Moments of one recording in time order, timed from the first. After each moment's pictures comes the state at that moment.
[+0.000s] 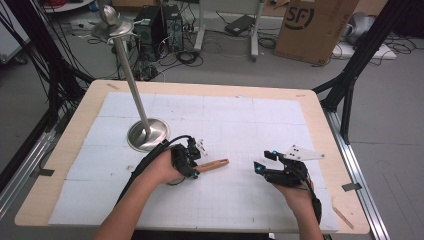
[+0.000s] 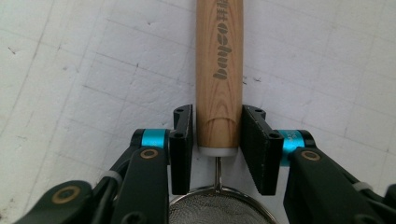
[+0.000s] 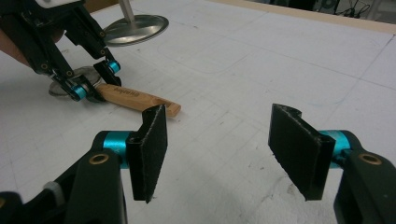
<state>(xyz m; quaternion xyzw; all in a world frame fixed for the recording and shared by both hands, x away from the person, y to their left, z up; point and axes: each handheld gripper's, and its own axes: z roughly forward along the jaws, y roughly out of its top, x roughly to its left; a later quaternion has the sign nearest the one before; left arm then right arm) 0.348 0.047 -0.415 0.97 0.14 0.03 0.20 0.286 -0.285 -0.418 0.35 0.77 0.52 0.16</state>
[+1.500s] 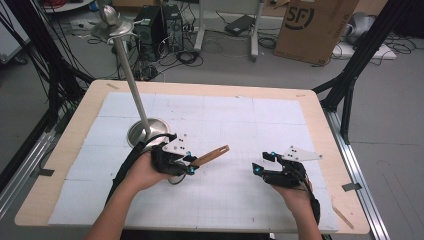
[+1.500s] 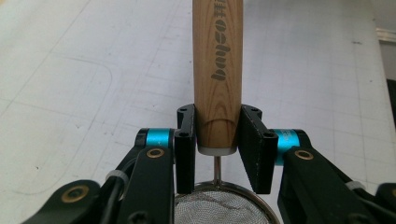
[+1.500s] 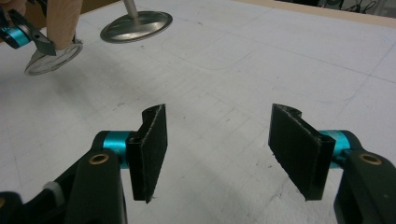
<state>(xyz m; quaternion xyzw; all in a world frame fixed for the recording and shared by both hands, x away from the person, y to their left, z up) 0.315 0.092 -0.372 0.90 0.09 0.07 0.41 0.285 -0.281 -0.420 0.35 0.77 0.51 0.15</state>
